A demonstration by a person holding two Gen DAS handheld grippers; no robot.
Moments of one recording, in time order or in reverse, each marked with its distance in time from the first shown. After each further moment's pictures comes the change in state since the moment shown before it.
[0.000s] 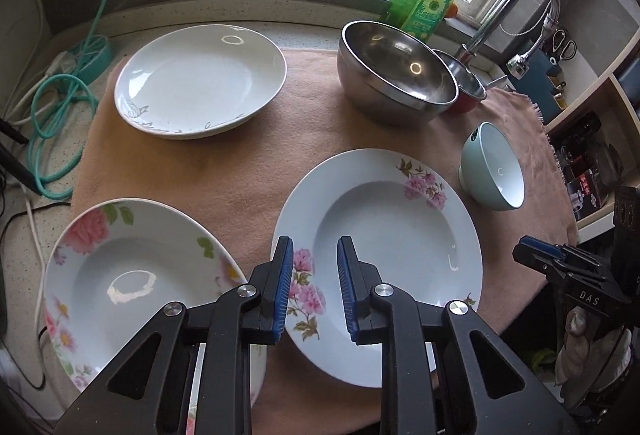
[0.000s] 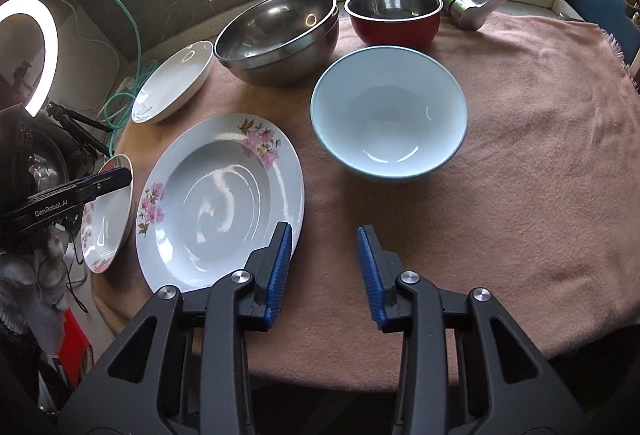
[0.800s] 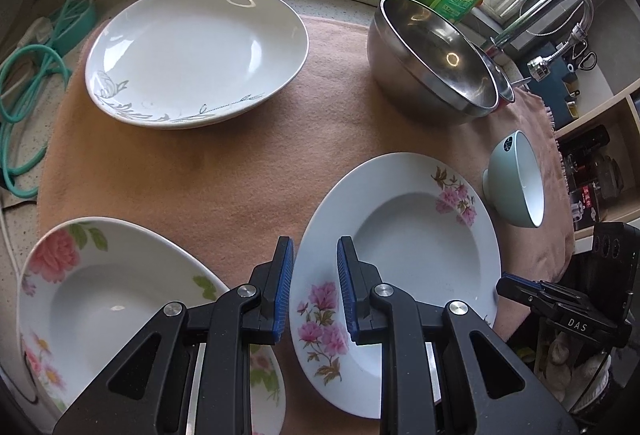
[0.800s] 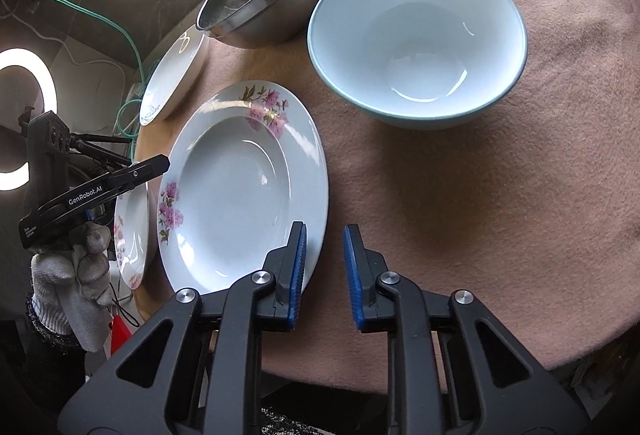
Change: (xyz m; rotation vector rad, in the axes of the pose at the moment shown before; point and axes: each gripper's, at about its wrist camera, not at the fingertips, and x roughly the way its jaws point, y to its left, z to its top) left arm 0.043 0.029 0.022 -0.063 0.117 -0.038; right arm 0.038 -0.017 -0.003 0.170 0.119 0.161
